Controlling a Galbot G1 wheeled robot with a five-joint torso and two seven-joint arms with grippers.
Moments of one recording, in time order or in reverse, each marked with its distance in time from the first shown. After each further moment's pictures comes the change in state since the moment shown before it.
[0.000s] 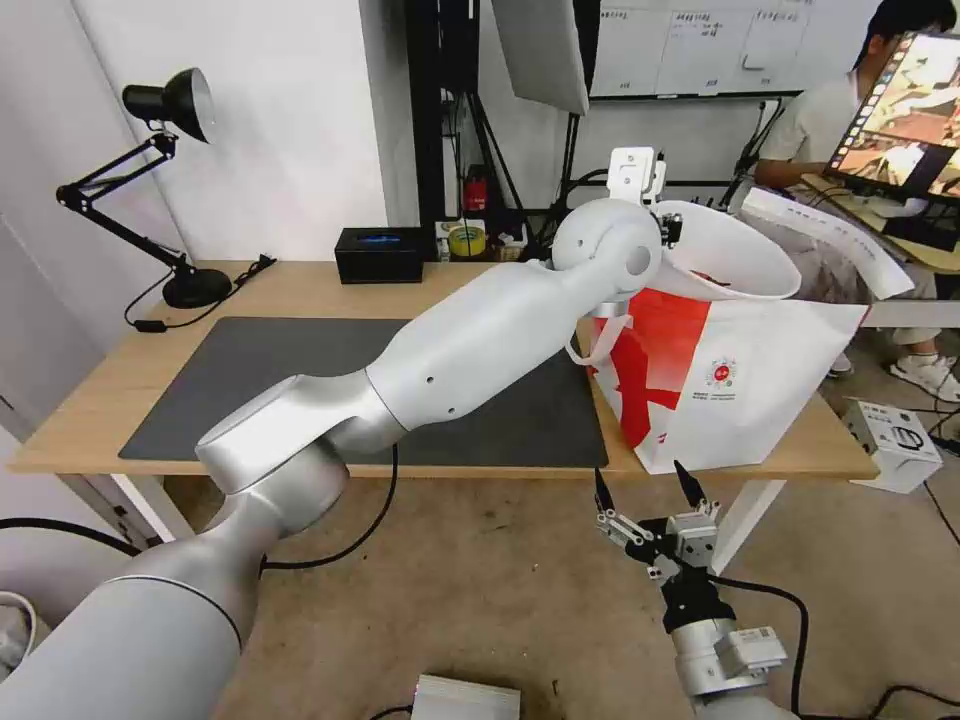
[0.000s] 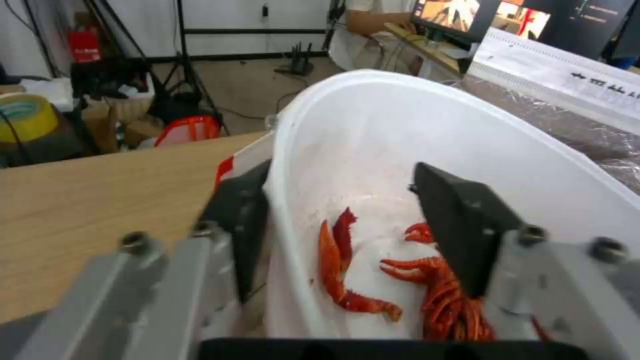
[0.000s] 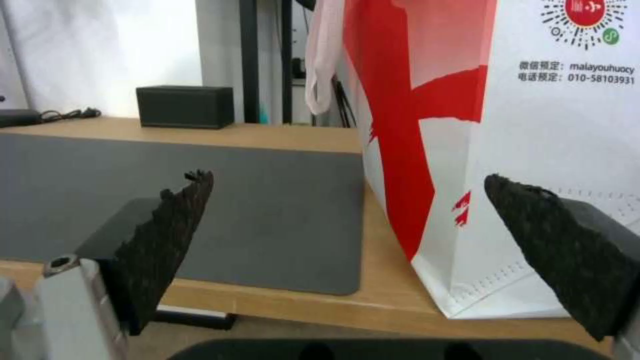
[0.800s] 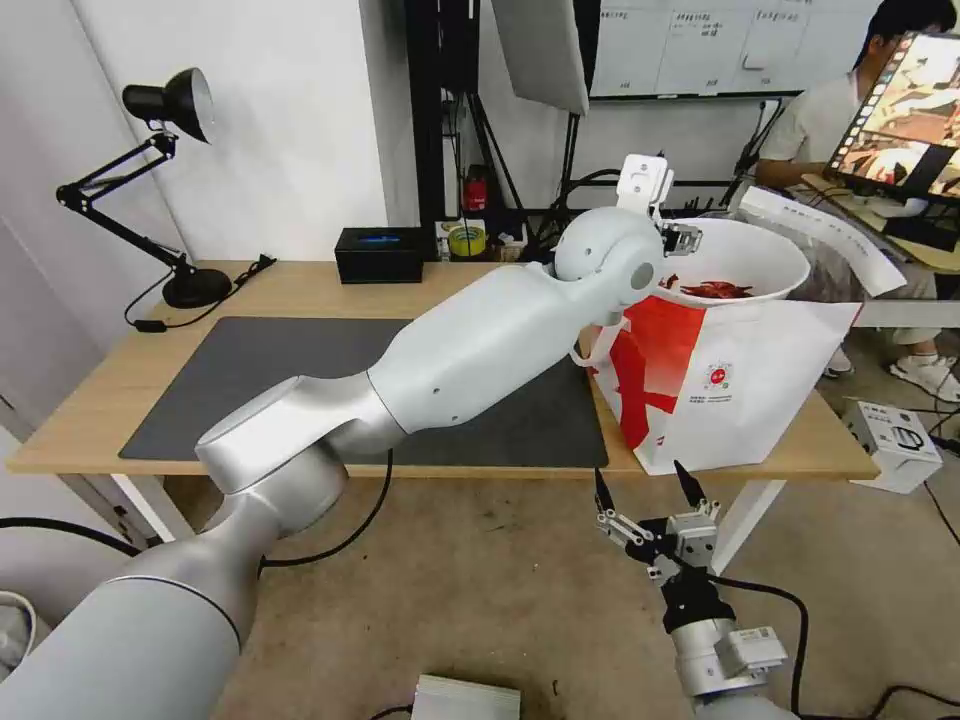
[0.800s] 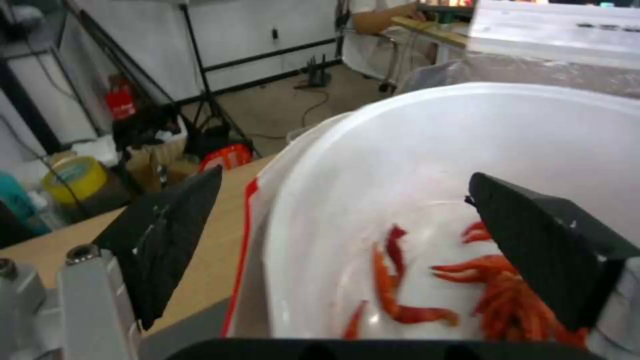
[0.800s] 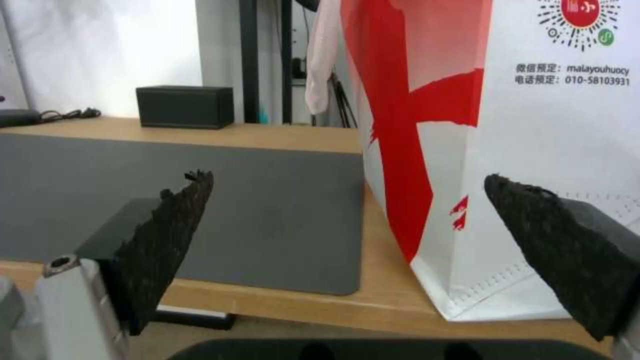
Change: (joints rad) left arm -0.009 0.005 0.043 -0.009 0.190 0.083 0.064; right arm 0.000 0.000 0.000 0.000 0.000 0.000 0.000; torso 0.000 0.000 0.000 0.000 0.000
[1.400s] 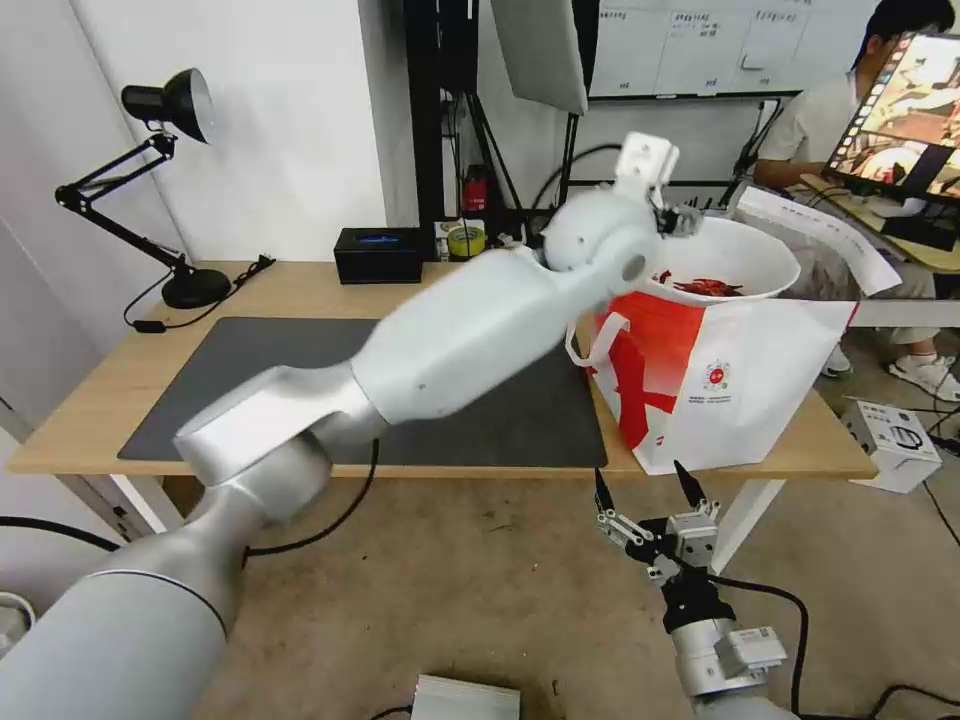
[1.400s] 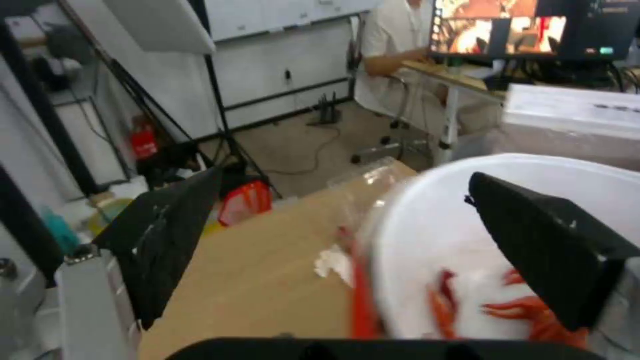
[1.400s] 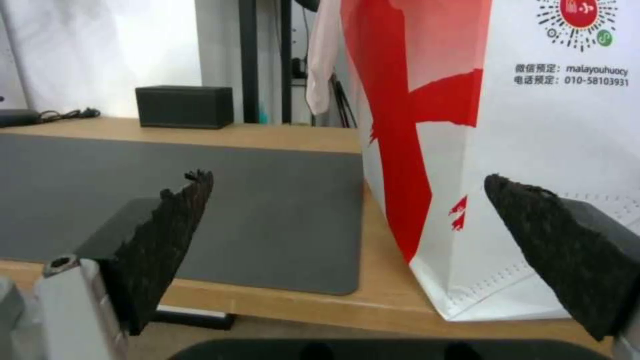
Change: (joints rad) left arm -0.042 0.155 -0.021 -0.120 -0.013 -0.027 0.040; right arm 0.000 0.000 0.000 0.000 0.000 0.000 0.000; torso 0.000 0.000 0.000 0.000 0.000
